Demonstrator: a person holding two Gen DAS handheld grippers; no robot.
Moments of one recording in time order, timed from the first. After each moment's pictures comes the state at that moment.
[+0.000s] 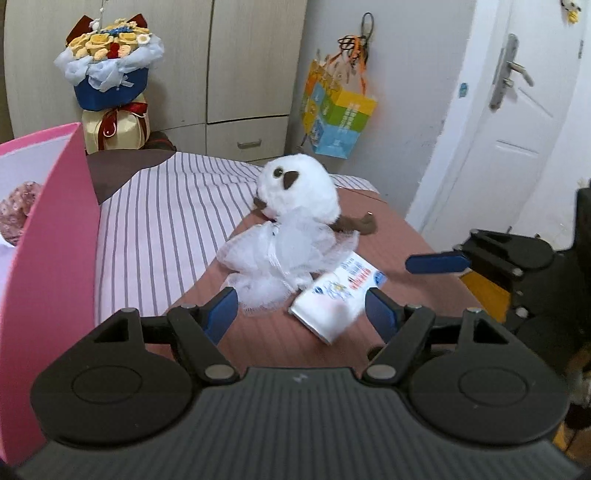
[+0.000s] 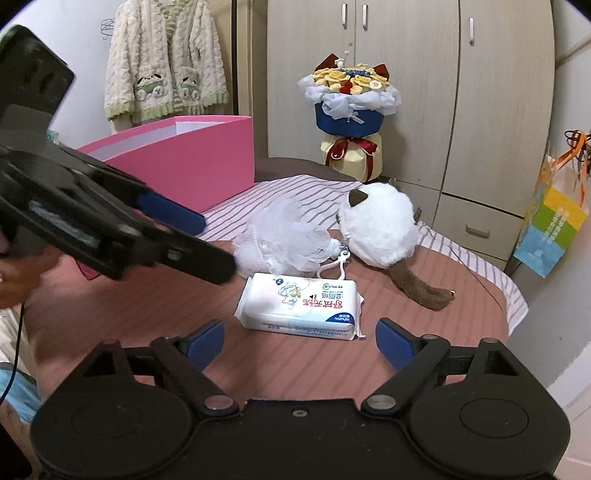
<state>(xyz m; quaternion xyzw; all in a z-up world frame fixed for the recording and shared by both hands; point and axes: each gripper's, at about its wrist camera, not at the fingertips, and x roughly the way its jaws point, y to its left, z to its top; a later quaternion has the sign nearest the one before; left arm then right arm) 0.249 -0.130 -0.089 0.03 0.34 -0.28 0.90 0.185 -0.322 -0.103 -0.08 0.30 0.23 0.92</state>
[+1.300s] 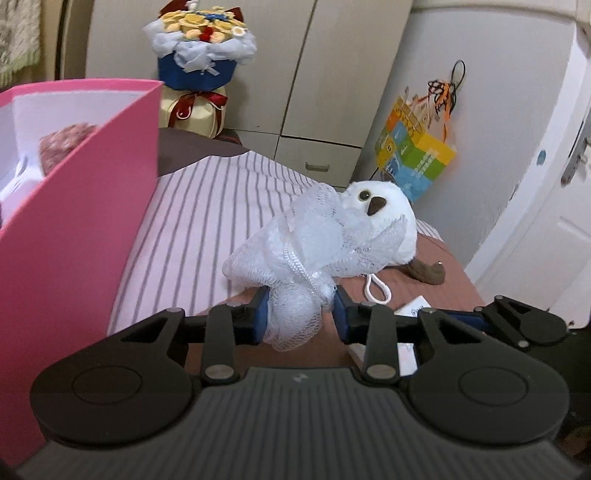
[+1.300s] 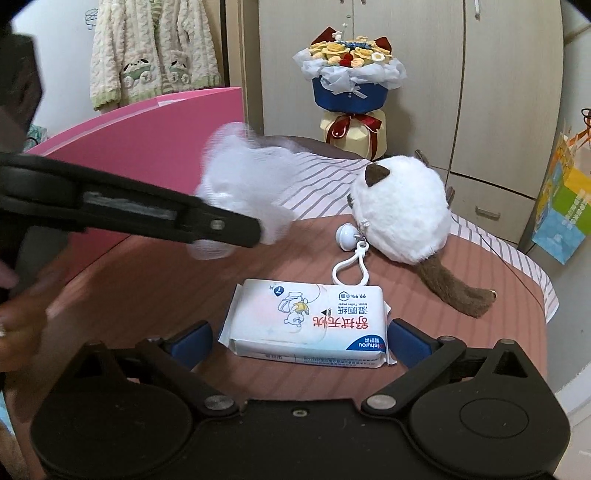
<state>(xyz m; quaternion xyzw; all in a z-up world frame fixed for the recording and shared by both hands) 0.265 -0.110 -0.113 -0.08 0.32 -0.16 0.93 0.226 -0.297 -0.128 -0.07 0.33 0.22 0.91</state>
